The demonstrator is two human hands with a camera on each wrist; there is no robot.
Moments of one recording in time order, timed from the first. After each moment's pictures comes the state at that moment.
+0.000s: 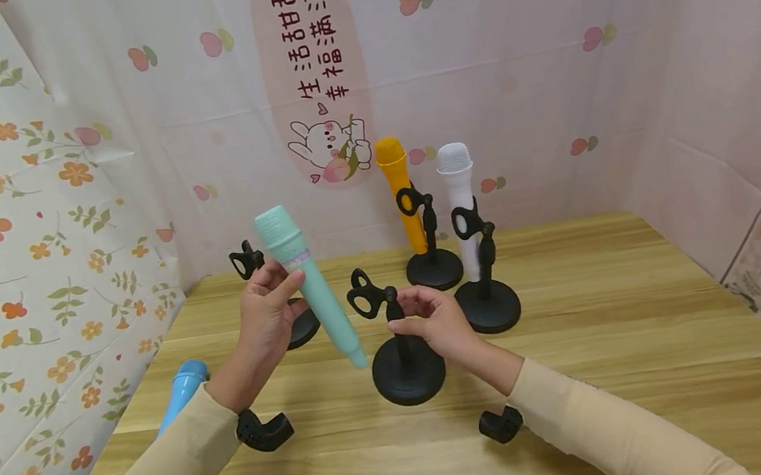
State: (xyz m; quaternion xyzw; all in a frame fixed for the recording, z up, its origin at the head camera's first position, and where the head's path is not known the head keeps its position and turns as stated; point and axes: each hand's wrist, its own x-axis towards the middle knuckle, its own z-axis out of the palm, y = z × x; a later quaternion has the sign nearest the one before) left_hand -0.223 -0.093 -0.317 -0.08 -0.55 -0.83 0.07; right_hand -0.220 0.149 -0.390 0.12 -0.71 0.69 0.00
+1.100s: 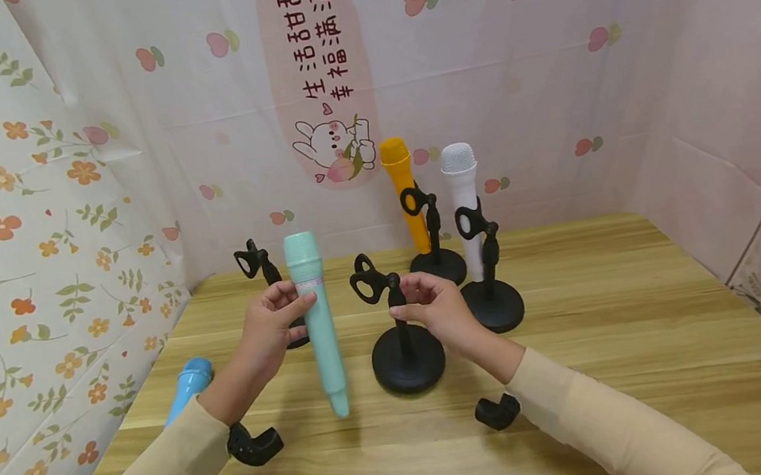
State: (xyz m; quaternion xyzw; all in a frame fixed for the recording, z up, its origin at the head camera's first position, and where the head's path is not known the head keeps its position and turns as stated) left_hand -0.215 -0.109 -0.330 -0.01 -0.67 -0.74 -0.01; right_hand -0.231 0.148 -0.377 0.12 -0.70 0.70 0.00
